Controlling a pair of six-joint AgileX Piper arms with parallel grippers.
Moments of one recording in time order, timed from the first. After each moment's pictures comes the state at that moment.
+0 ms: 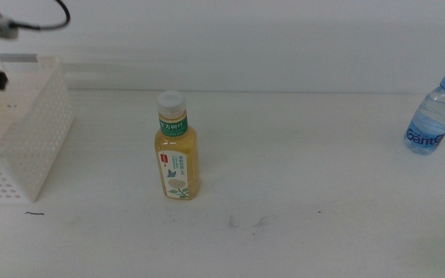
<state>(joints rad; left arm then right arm) 0.22 1.94 -1.78 0.12 1.21 0.21 0.07 0.02 0.00 0.08 0.24 0.02</state>
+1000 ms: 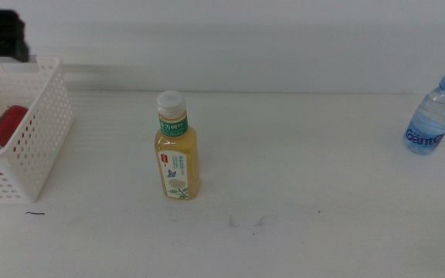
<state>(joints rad) 0.08 1.48 -1.48 -0.05 0.98 0.10 0.07 0.02 0.00 0.08 0.24 0.02</state>
